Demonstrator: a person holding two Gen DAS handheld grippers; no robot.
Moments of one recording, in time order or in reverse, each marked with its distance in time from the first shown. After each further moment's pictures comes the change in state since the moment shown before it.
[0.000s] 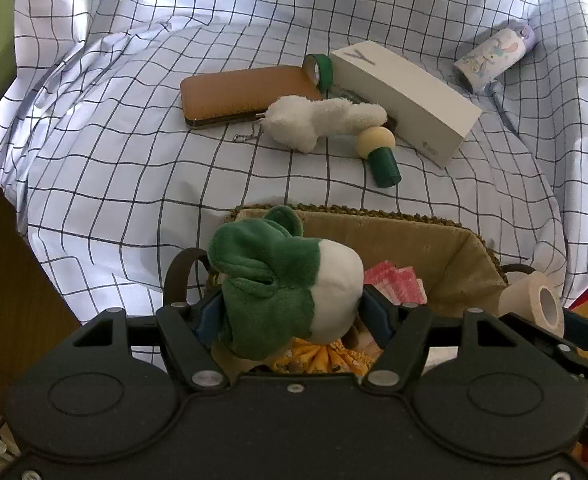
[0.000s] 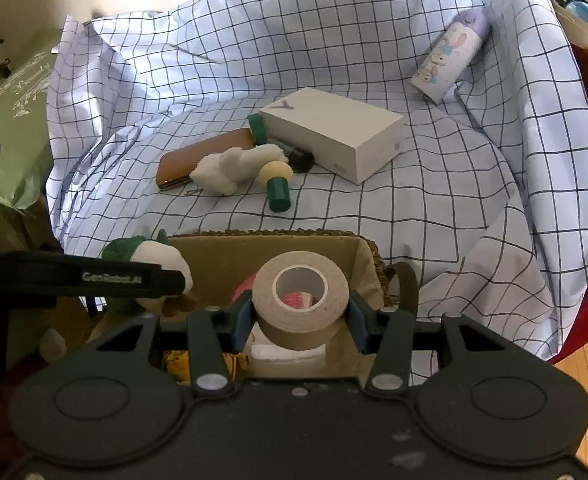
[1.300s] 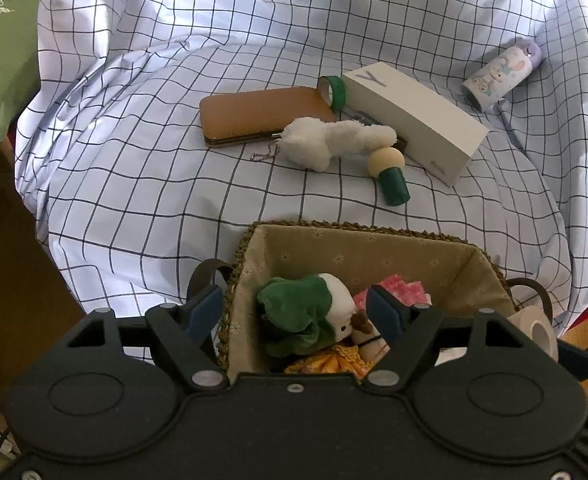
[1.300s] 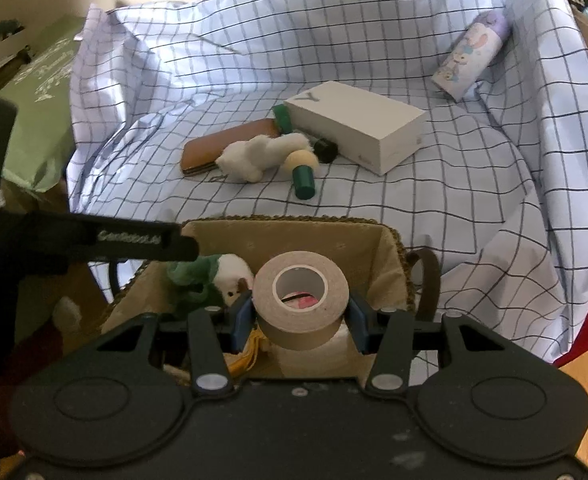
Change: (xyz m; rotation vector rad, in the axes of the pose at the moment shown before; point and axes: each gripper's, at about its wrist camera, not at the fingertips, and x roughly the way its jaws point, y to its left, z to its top) left arm -0.013 0.001 -0.001 -0.019 -0.062 0.039; right arm -0.008 0.011 -0.011 -0.043 0.018 0.054
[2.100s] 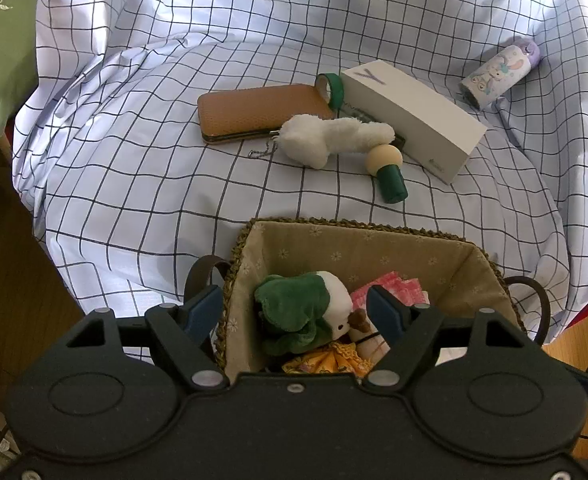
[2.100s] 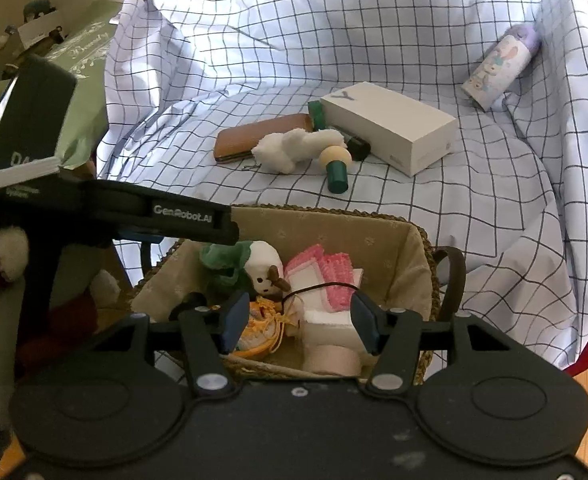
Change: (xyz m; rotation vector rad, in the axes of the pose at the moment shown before) left arm 0.000 -0.001 -0.001 -0.004 0.007 -0.004; right arm -0.010 0.011 -0.007 -0.063 0.010 0.049
